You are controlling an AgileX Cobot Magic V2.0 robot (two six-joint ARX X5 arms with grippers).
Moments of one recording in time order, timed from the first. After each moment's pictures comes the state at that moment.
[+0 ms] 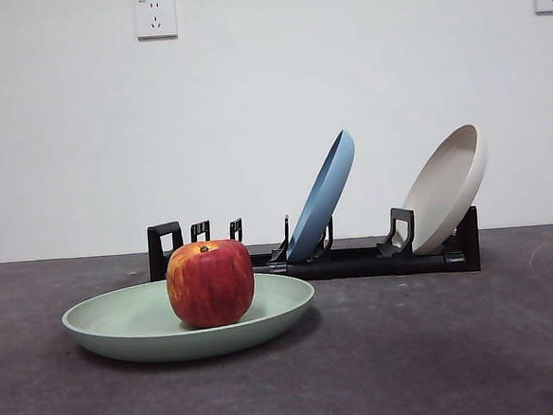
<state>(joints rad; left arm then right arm) -0.02 0.00 0.02 -0.18 0.05 -0.05 0.11 0.20 0.29 -0.10 -0.27 -0.06</state>
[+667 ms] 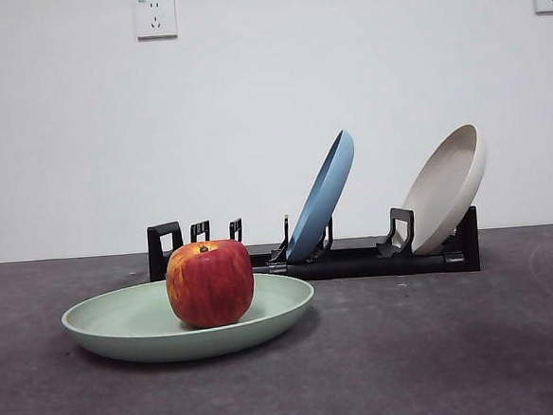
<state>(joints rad) -0.02 0.00 0.02 -0.18 0.05 -0.05 0.10 0.01 0.02 -0.16 -0.21 0.00</state>
